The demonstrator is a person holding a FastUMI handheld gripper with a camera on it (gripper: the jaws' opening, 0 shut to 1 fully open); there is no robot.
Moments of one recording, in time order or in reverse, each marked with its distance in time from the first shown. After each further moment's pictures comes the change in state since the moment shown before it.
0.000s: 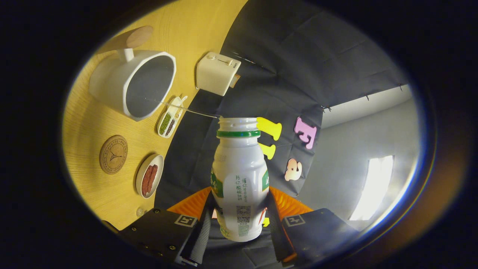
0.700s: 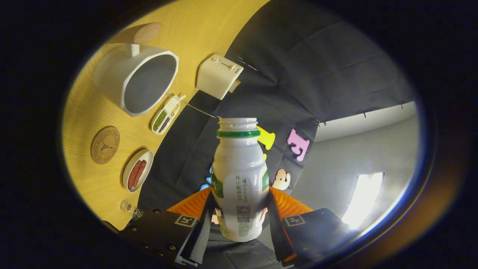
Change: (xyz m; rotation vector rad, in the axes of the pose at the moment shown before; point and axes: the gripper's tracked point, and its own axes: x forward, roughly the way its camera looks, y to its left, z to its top) arm 0.002 -0.018 0.013 -0.121 -0.046 -0.059
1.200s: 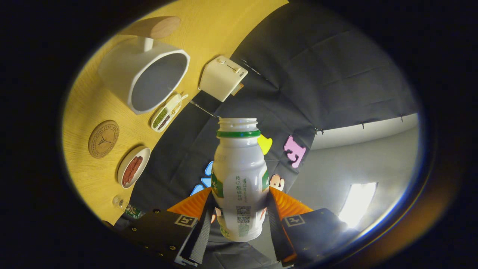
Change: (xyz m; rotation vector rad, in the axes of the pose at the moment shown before) arm -0.004 -0.001 0.006 -0.069 -0.019 -0.025
